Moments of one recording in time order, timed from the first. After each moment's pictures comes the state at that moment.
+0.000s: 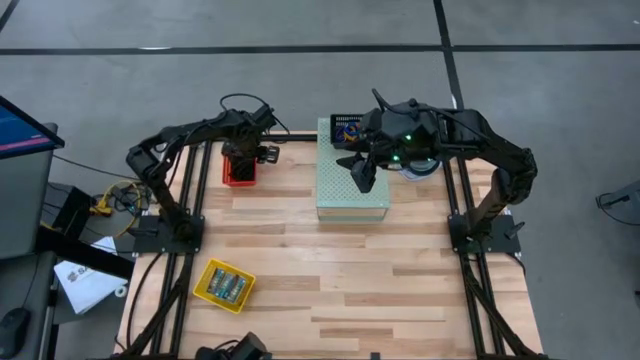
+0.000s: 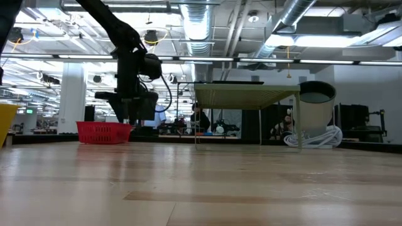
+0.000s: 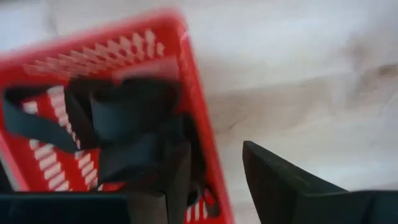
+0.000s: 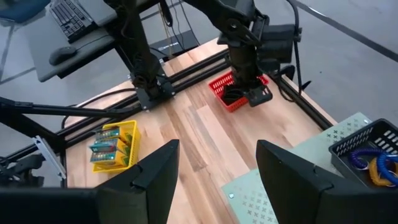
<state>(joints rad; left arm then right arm) 0.79 1.74 1.20 -0.89 -0.11 -0.59 -0.01 1.71 2.32 -1.21 0.24 0.41</state>
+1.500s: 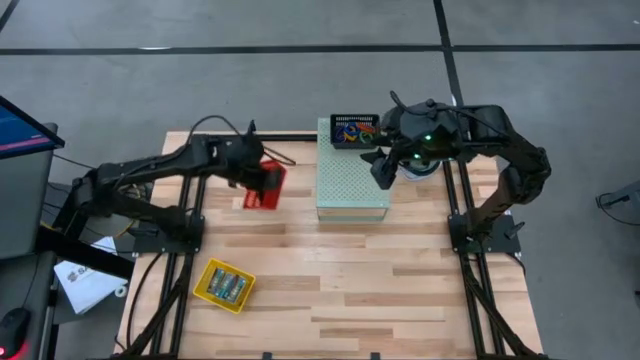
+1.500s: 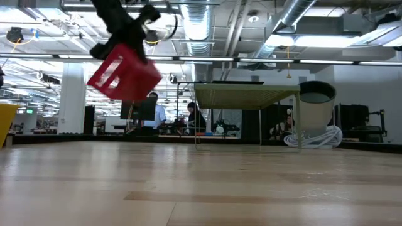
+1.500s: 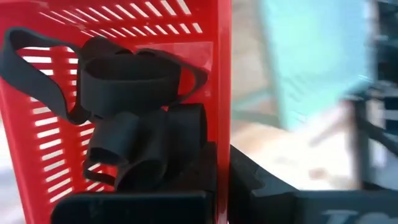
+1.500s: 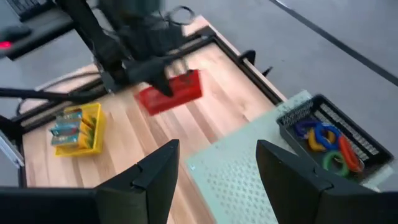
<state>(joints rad) 0.35 1.22 1.07 -0.80 0.07 -0.99 0.00 1.64 2.32 -1.38 0.35 0.41</state>
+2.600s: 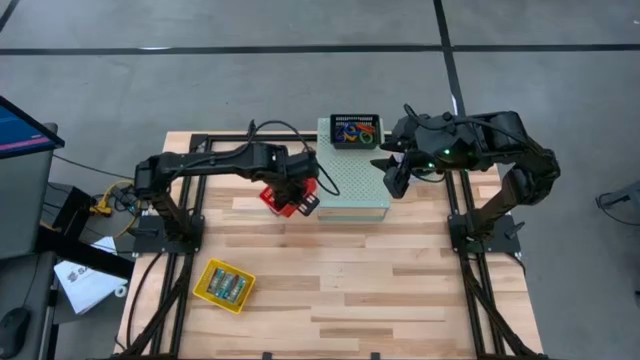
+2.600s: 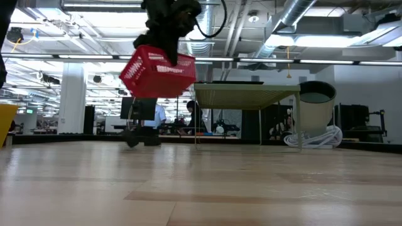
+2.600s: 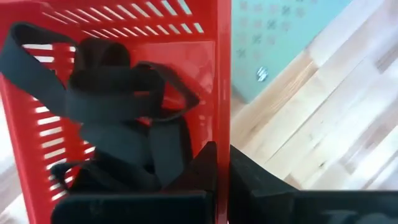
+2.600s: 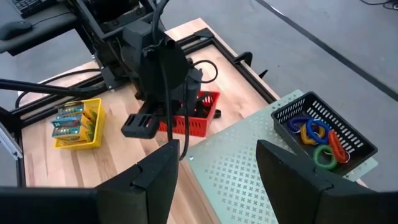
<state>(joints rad) 0.13 1.72 1.62 -1.11 -0.06 -0.66 0.09 1.60 2.32 -1.44 0.45 0.45</state>
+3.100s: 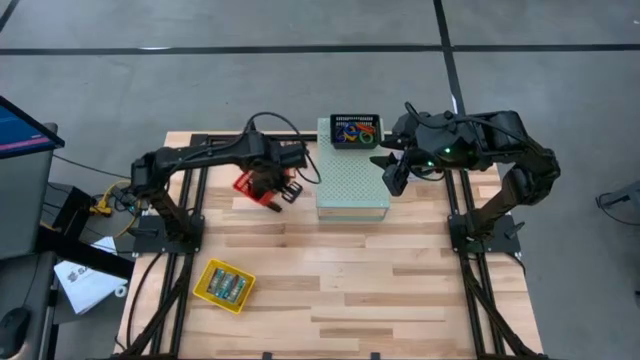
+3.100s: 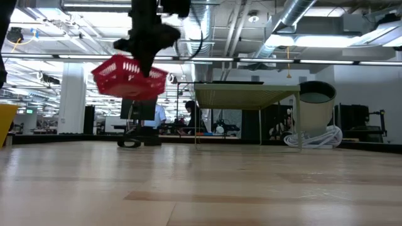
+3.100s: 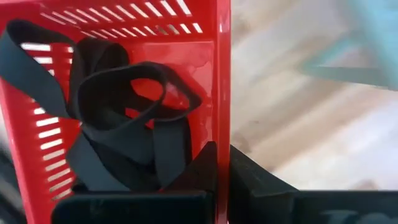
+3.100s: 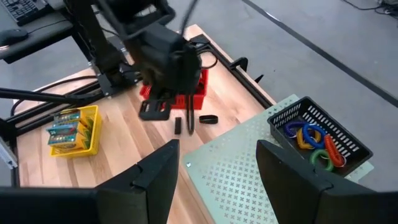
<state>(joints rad) 0.23 1.70 1.57 -1.32 -0.14 -0.69 0.10 1.60 2.32 -1.42 0.47 0.45</state>
